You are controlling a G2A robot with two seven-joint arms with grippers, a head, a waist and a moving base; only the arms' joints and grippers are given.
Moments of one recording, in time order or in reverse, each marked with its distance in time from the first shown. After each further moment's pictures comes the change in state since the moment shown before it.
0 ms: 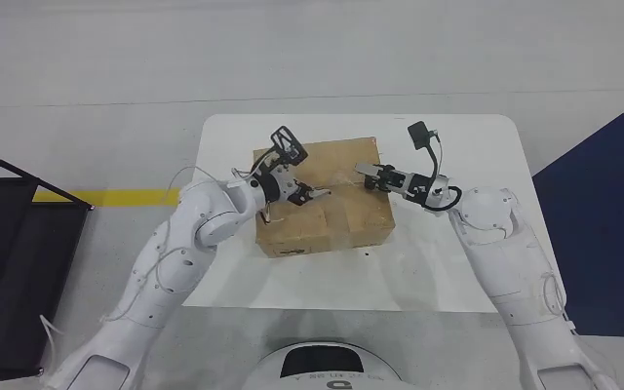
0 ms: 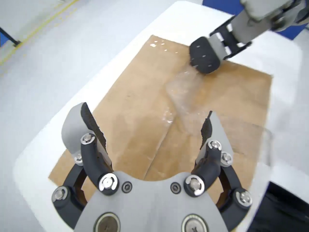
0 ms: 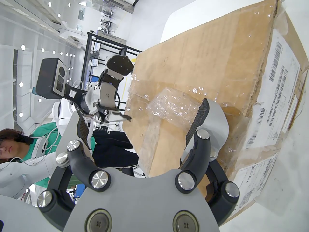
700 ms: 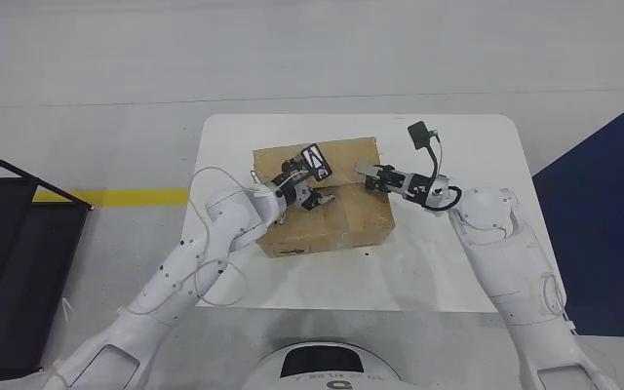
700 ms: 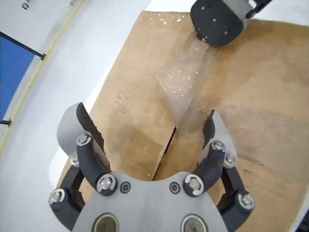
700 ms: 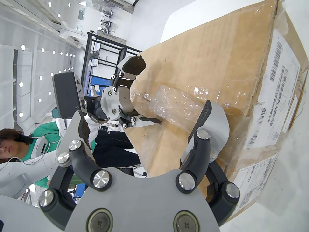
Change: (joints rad) left arm -0.047 -0.018 0.170 0.060 0.469 0.113 0.130; right arm 0.000 0.000 0.000 0.000 0.000 0.000 0.000
